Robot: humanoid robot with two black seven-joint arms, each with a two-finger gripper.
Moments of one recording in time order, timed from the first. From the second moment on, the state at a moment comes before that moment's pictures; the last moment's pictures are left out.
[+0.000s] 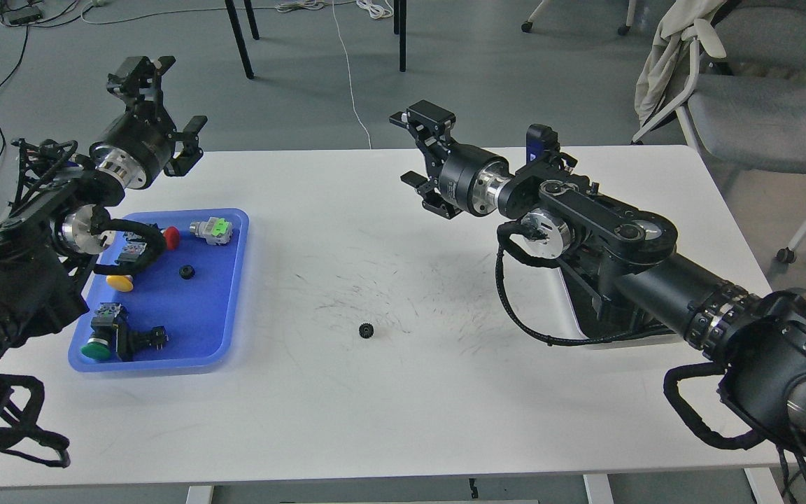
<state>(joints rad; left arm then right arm) -0.96 0.29 -0.56 -0.30 0.19 -0.42 -0.32 0.99 -0.01 0.59 0.70 -0.47 0.15 -0.01</state>
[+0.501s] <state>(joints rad) -0.96 0.72 -0.45 -0.96 0.60 -0.38 -0.32 0.77 -0.33 1.03 0.80 -0.11 0.27 -0.01</state>
